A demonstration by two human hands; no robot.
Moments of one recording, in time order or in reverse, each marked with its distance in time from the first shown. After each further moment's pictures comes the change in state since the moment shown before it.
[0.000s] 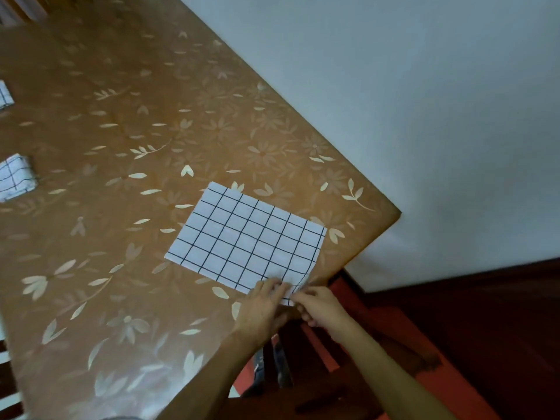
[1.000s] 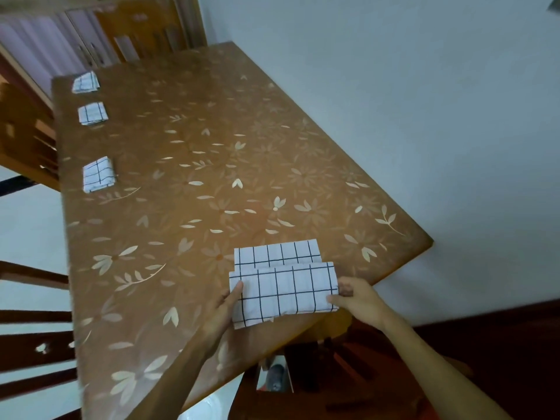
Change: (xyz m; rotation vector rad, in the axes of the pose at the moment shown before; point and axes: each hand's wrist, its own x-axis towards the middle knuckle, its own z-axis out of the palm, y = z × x) left_hand -0.085 -0.081 -0.062 -1.379 0.188 -0.782; right_hand 0.000 -0.013 -0.024 -0.326 -0.103 -0.417
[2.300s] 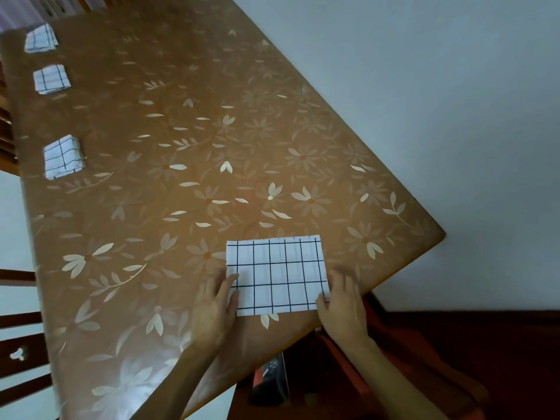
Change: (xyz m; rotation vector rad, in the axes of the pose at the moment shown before) left_hand 0.063 -0.033 -0.006 1.179 0.363 0.699; right_hand 0.038 0.020 0.057 -0.584 0.446 0.074
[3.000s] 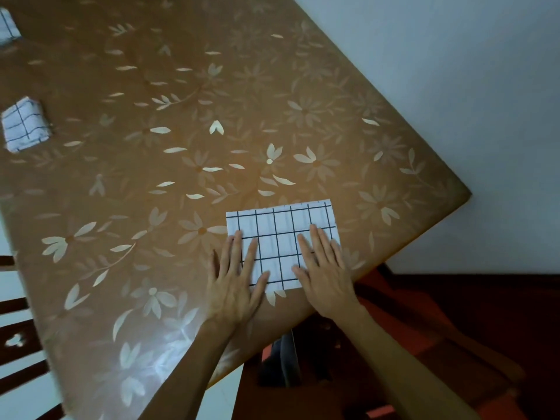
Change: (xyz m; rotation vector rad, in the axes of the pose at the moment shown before) left_hand 0.004 0.010 0.032 0.316 -0.247 0.118; right_hand 0.019 0.000 0.061 -0.351 0.015 -0.398
